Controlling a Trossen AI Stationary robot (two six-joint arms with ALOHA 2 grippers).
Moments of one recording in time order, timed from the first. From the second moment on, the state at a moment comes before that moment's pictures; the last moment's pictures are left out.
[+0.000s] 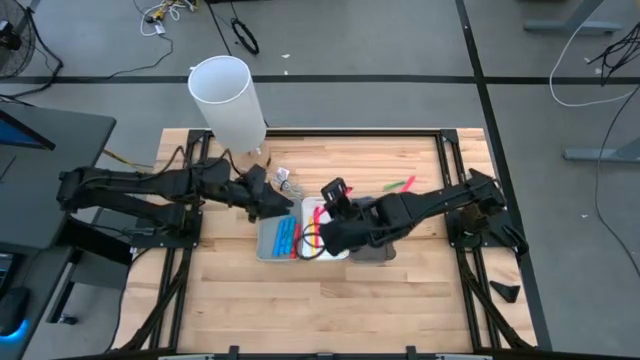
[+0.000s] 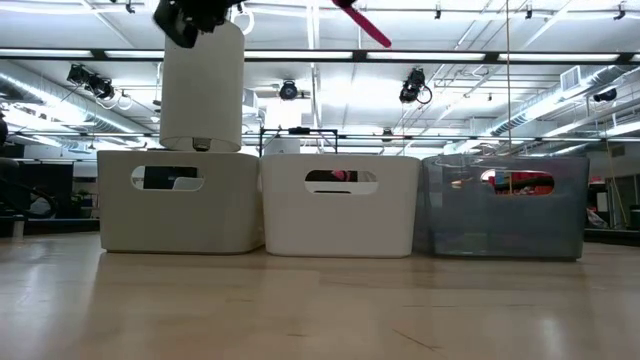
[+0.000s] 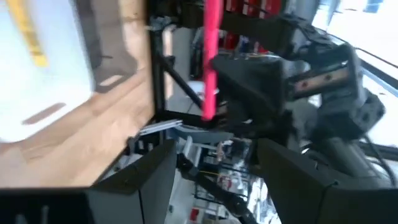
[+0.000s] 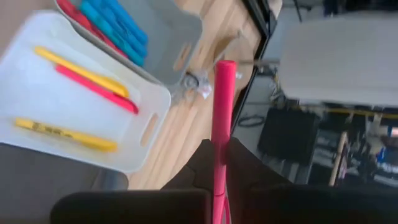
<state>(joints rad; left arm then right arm) 0.02 1.00 0.80 0.04 0.19 -1.62 0.31 1.91 2.05 -1.25 0.68 -0.50</state>
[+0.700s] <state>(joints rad) -0.12 1.33 0.80 0.48 0.10 -1.79 0.37 1.91 2.05 -1.19 0.67 -0.54</state>
